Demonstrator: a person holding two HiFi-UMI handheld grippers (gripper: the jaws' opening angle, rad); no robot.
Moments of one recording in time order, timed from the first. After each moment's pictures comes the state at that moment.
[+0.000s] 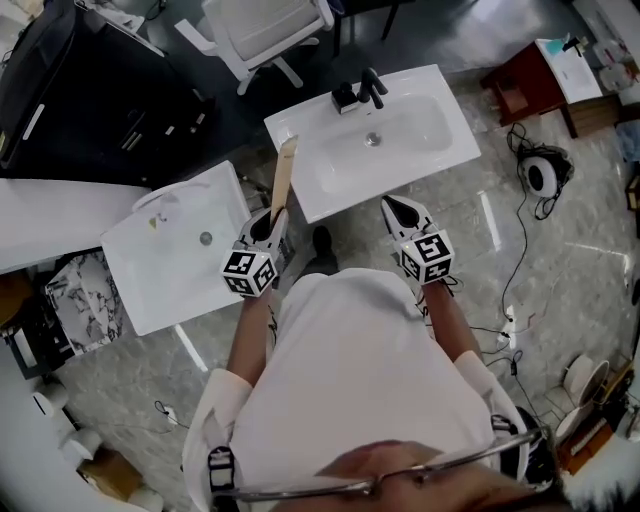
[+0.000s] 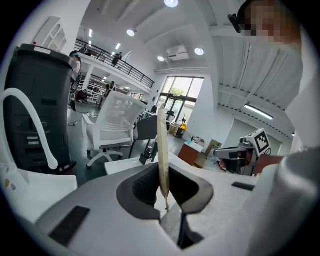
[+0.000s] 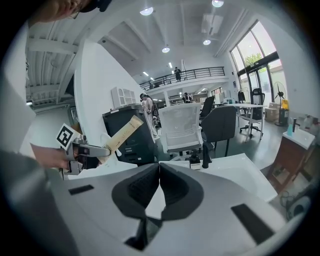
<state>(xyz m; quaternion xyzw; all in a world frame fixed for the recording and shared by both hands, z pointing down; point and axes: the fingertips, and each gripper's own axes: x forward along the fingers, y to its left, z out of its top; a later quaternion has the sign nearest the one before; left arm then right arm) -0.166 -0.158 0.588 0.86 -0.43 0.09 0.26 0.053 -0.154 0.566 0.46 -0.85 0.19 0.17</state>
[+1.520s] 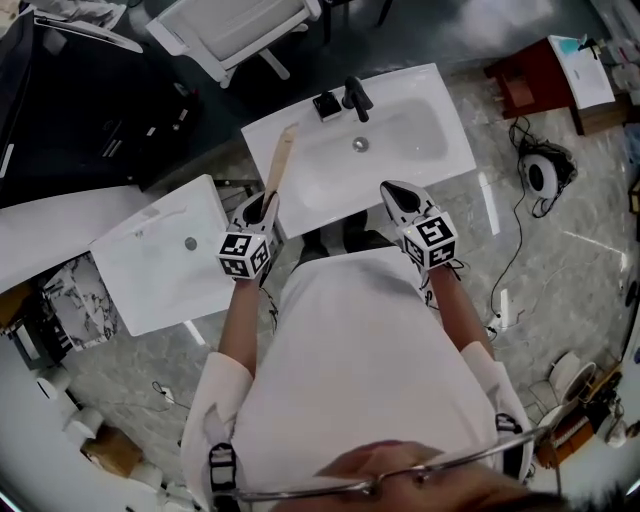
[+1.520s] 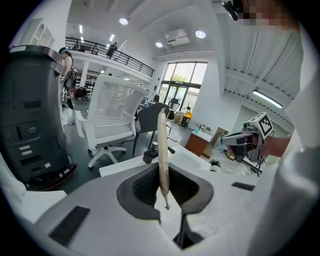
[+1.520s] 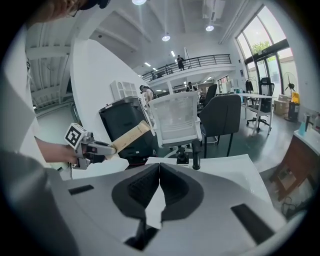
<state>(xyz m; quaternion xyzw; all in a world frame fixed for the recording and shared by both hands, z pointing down) -0.105 -0.264 0.632 0.84 -0.44 0.17 0.26 0.127 -0.261 0.594 0.40 -0.86 0.22 0.21</state>
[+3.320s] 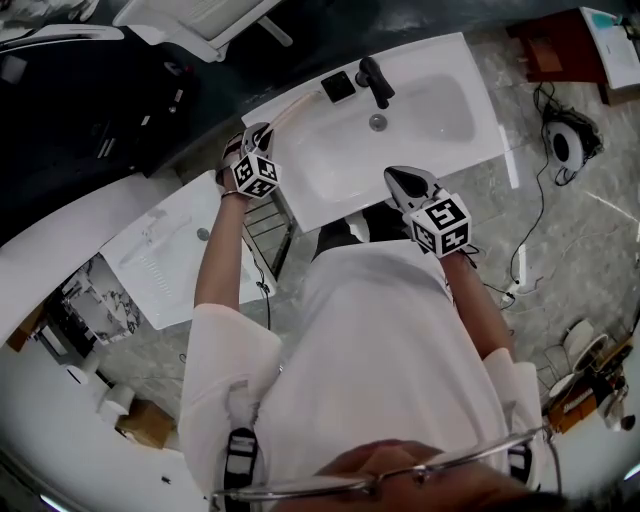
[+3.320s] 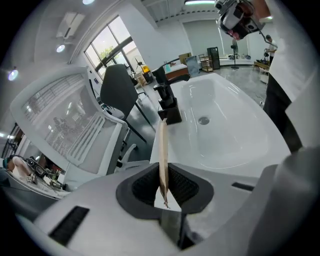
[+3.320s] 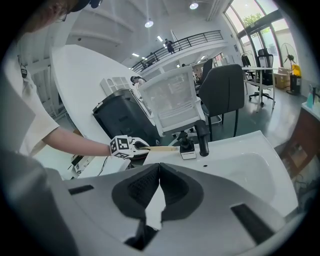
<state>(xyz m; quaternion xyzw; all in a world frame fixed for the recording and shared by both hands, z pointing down) -0.139 -0.423 0.819 0.81 -0.28 0.52 -0.06 0.097 -0.304 0.652 0.37 -0.84 0.33 0.23</state>
